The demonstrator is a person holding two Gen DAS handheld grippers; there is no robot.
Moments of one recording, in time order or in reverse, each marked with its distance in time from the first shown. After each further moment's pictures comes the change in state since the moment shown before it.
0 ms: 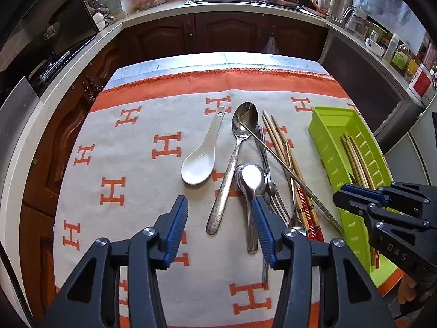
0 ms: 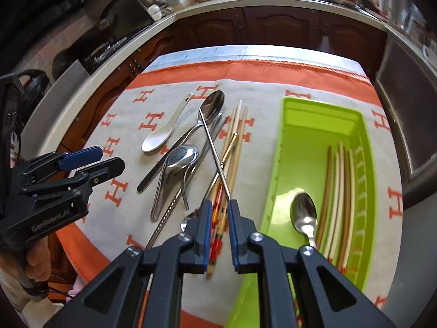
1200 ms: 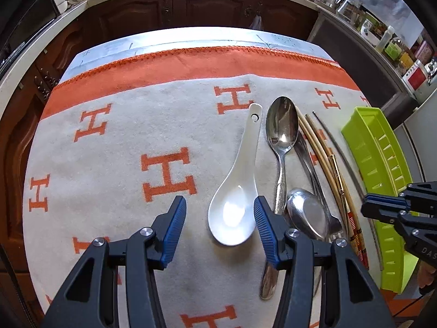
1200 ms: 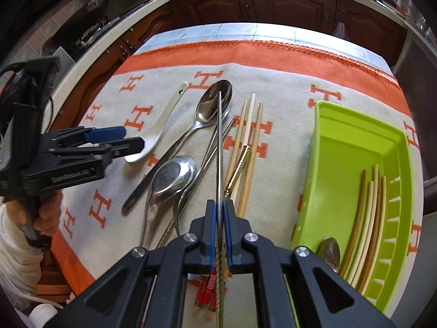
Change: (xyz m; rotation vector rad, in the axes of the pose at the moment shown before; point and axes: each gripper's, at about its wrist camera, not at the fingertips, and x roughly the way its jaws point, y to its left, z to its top) left arm 0.113 0.055 0.051 0.098 0.109 -0.175; right arm 0.048 -0.001 0.034 0.011 0.106 0.022
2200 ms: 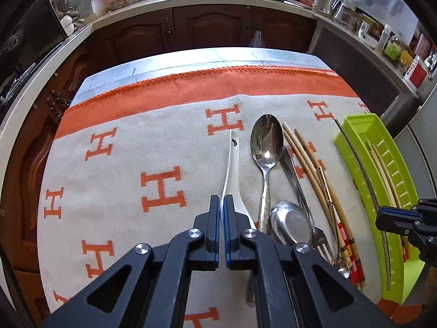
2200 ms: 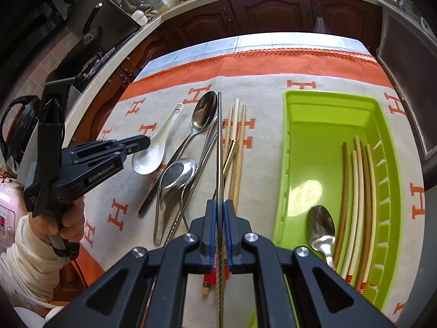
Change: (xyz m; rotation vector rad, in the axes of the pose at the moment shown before) left arm -0.030 -0.029 -0.004 0.007 -0.106 0.073; right arm -0.031 -0.023 -0.026 0.135 -0.094 0.071
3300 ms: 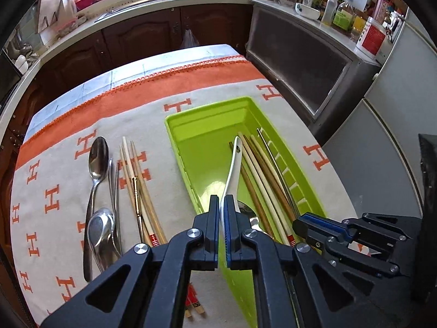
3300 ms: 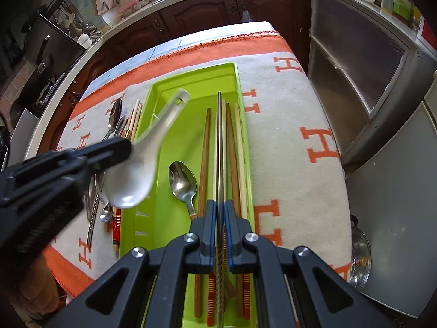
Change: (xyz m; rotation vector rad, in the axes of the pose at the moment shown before) left arm -0.017 -0.219 0.002 0.139 0.044 -0.079; right arm -0.049 -0.095 -0.047 0.162 -0.024 -0.199
